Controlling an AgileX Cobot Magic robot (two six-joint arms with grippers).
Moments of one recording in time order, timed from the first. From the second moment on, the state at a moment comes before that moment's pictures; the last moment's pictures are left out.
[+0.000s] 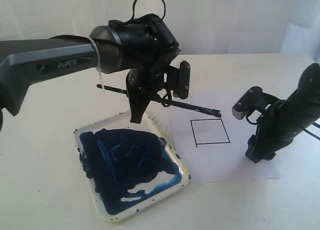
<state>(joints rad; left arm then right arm) -0.82 2.16 -1.89 0.54 1.11 0.68 0.07 1.85 -0.96 0.29 0.50 -0.99</state>
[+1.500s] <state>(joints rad) -0.82 2.23 -1.91 0.53 1.08 0.66 0.07 1.85 -0.96 0.29 0.50 -0.99</state>
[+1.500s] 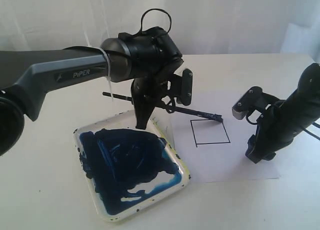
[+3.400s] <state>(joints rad) -0.81 2.25 -1.91 0.57 1.20 0.66 0.07 1.85 -0.96 0.29 0.50 -0.99</state>
